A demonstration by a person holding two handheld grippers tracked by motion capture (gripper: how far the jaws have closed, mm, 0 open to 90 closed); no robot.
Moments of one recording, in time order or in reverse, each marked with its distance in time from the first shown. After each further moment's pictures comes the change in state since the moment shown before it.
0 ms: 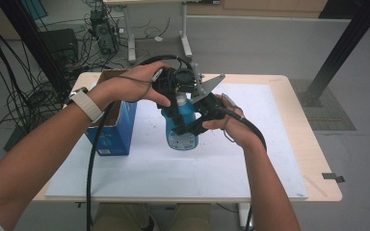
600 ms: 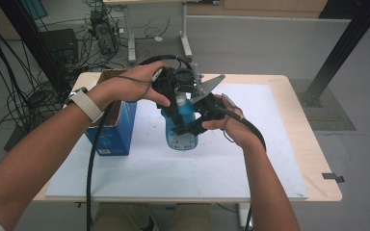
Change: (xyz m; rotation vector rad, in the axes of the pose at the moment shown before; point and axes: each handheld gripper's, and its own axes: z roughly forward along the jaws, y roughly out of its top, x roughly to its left) left arm 0.000 -0.001 0.000 -0.005 -0.002 -0.003; right arm 0.000 -0.001 0.001 -0.006 0.000 -0.001
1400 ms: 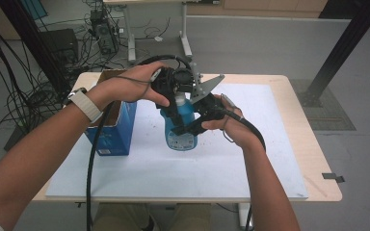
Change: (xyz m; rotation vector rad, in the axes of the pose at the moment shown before) left arm 0.000 -0.002 -0.001 0.002 -0.001 -0.005; right arm 0.000 0.001 0.002 -0.006 0.005 -0.004
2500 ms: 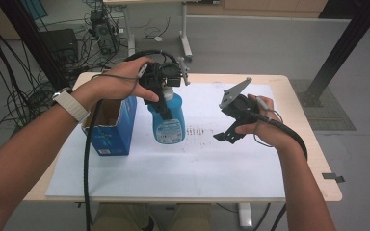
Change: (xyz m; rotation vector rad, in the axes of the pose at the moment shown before) left arm 0.002 -0.027 -0.016 0.031 0.084 -0.143; right arm 0.008 -0.039 -0.073 0.392 -0.285 0.107
